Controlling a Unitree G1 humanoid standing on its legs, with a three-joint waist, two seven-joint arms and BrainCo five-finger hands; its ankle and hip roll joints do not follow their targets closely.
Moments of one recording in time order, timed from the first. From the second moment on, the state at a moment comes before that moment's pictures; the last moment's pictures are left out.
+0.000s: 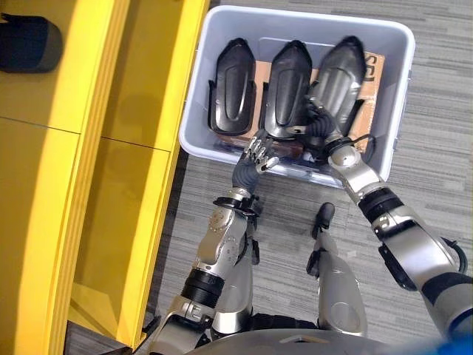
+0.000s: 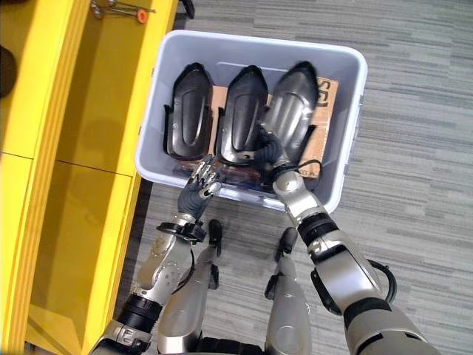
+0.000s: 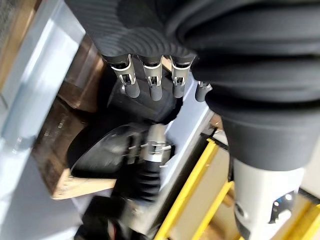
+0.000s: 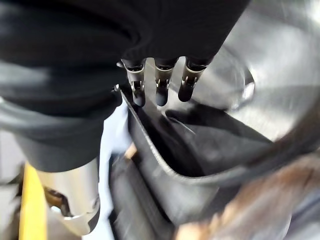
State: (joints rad) left arm -0.24 -0.01 -0.22 0.13 -0.53 -0.09 -0.06; right arm -0.84 -0.34 0.50 0.56 0.17 0.03 -0.13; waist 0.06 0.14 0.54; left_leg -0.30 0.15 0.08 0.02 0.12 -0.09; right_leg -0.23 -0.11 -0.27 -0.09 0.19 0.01
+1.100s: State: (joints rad) left arm -0.02 0.02 -0.15 0.06 -0.45 -0.09 -0.08; right arm -0.54 -0.25 0.20 -0.04 -0.14 0.22 -0.18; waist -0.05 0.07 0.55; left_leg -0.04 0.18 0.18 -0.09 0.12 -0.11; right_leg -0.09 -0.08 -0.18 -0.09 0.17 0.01
